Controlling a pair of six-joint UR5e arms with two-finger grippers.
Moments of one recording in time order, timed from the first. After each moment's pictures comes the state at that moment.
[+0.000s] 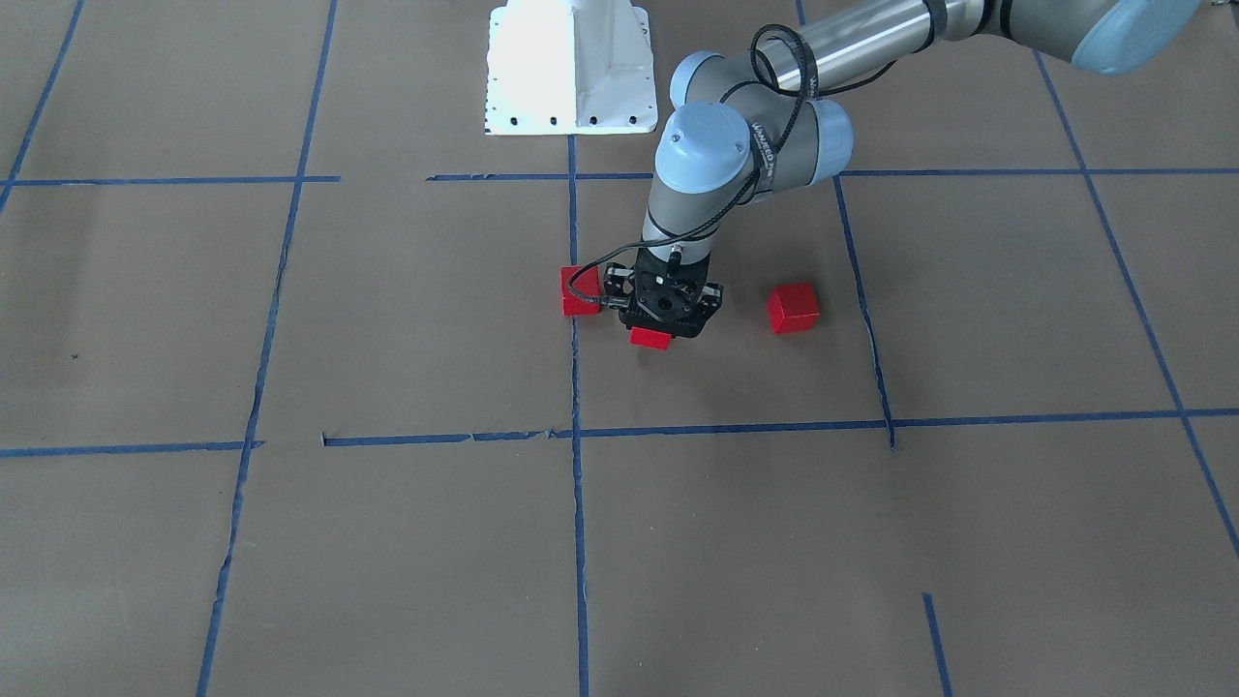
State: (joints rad) left arm -0.56 -2.35 -1.44 -1.75 -1.90 -1.06; right arm 1.54 -1.68 1.77 -1.62 2.32 -0.08
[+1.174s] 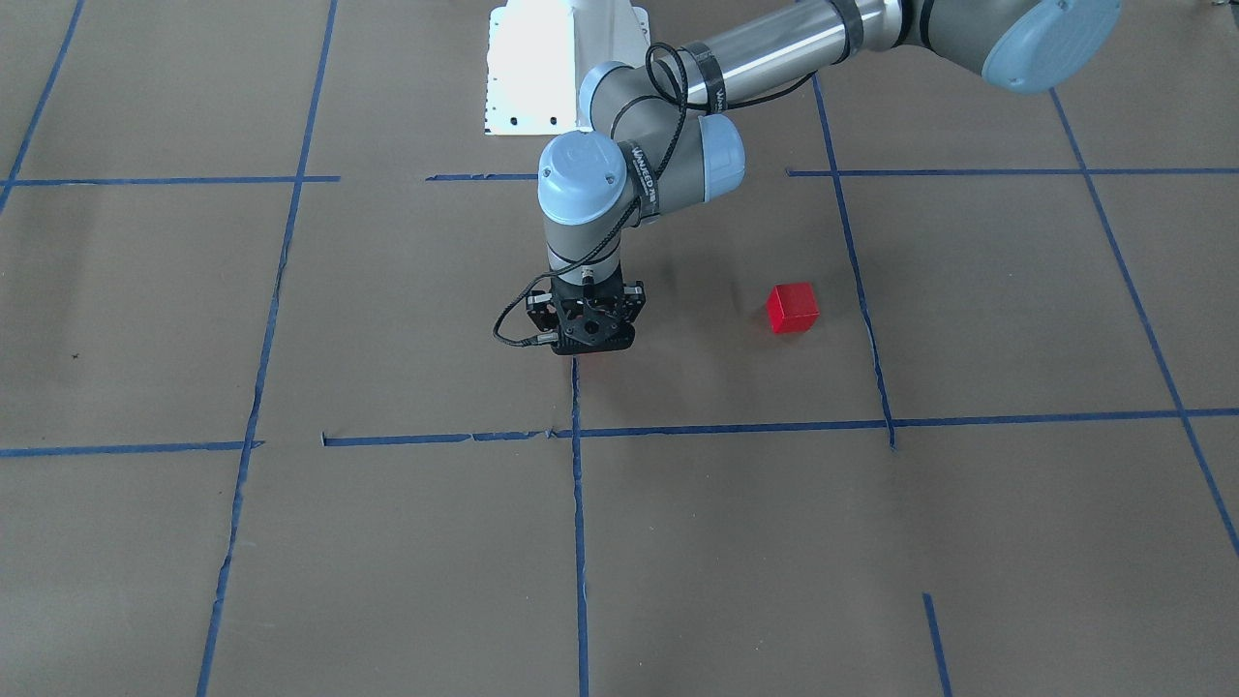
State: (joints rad) left arm -0.52 -2.52 -1.26 -1.67 -1.90 -1.27; right arm 1.54 -1.68 1.76 -1.62 2.32 -0.09
